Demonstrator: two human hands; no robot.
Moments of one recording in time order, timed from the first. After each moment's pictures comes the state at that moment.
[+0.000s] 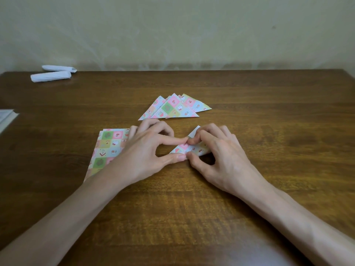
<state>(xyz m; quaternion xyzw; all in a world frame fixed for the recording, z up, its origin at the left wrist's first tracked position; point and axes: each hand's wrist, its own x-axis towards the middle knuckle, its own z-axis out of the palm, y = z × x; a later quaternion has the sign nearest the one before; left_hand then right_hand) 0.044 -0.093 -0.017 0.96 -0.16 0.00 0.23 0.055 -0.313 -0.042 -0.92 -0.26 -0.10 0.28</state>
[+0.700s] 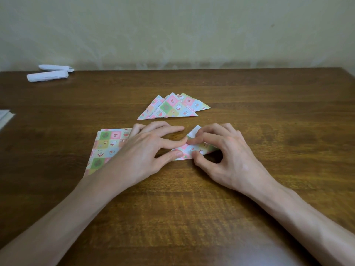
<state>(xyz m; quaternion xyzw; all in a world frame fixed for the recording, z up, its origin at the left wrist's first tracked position) 0.048 -0.090 -0.019 0.96 -0.22 0.00 0.15 0.056 -0.325 -0.034 -0.92 -0.26 -0.08 0.29</state>
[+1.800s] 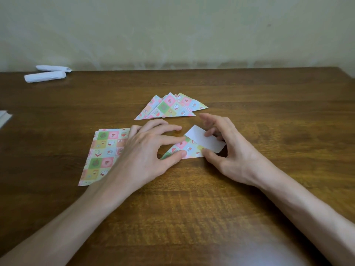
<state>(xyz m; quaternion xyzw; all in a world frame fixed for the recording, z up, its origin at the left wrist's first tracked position) 0.041 -0.104 -0.028 0.96 -0.16 0.09 0.21 0.063 -0.341 -0.026 -0.88 -0.23 0.03 0.40</state>
